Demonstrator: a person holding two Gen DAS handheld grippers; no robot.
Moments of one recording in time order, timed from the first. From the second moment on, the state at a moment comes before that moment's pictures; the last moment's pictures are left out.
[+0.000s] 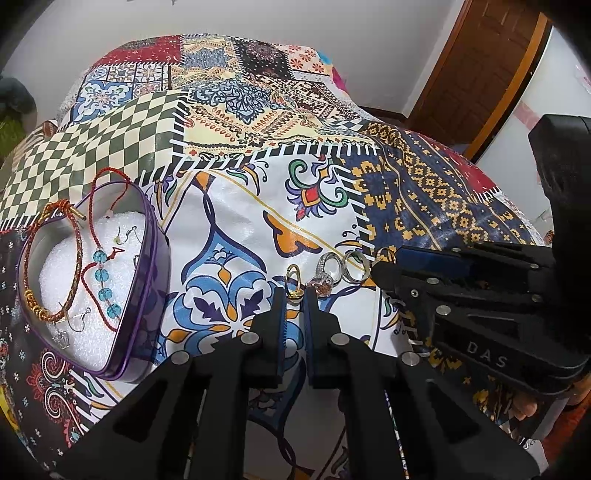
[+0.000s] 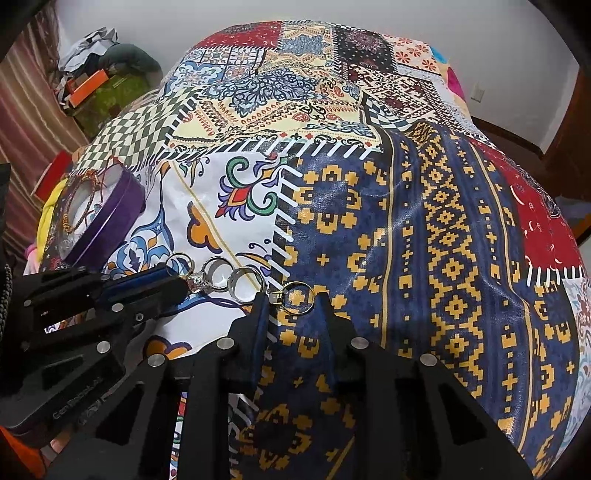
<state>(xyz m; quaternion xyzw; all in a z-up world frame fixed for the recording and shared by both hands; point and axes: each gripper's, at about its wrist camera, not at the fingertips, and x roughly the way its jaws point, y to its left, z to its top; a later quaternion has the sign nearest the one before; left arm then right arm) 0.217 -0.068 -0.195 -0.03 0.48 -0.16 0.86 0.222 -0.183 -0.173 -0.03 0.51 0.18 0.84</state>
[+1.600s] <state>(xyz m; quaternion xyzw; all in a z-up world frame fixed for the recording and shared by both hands) 0.207 -0.051 -0.171 -0.04 0.45 -0.15 0.88 0.218 -0.172 -0.167 -0.06 0.49 0.17 0.85</state>
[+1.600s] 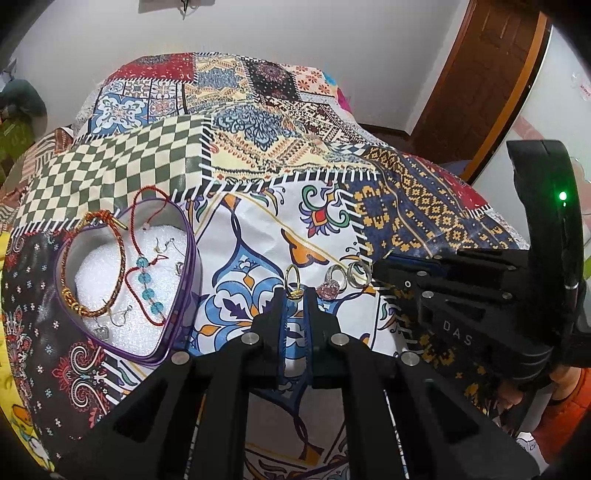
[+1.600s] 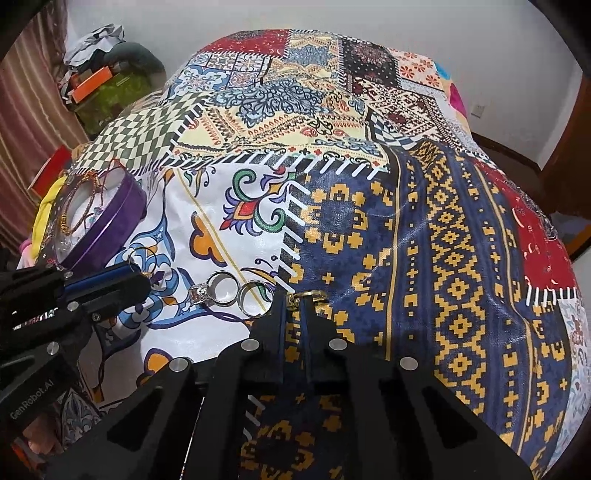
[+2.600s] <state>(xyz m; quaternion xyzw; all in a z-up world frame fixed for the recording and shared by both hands) 0.205 -0.039 -0.167 -0.06 0.44 -0.14 0.88 0.227 -0.170 -0.172 -0.07 0.51 0.15 0.84</state>
